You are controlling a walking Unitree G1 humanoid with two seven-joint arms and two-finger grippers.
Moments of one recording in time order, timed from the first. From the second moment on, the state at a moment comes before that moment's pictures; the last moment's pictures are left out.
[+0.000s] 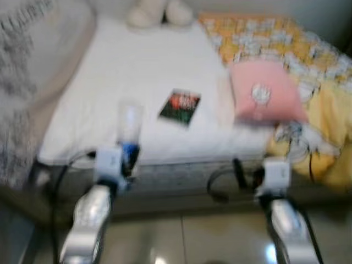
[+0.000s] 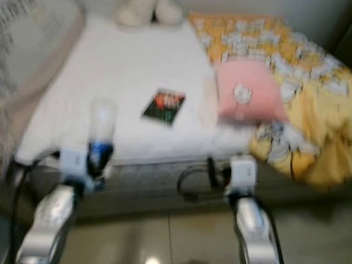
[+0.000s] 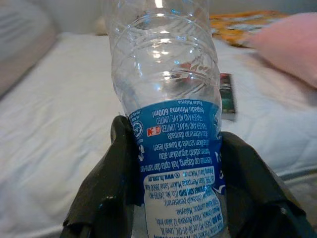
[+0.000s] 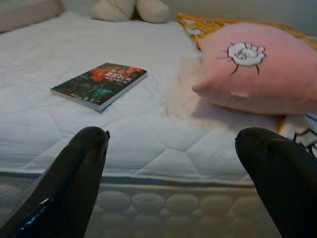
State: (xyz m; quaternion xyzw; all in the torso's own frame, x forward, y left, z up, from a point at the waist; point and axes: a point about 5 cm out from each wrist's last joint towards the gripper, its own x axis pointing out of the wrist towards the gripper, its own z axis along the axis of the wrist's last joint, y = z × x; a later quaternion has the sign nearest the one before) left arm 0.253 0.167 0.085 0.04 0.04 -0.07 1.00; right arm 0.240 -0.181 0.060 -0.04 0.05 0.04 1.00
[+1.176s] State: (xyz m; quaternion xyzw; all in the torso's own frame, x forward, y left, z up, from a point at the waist) left arm 0.239 0.179 0.058 0.09 0.09 -0.07 0.99; right arm 0.238 -0.183 0.061 -0.03 0.06 0.04 1.00
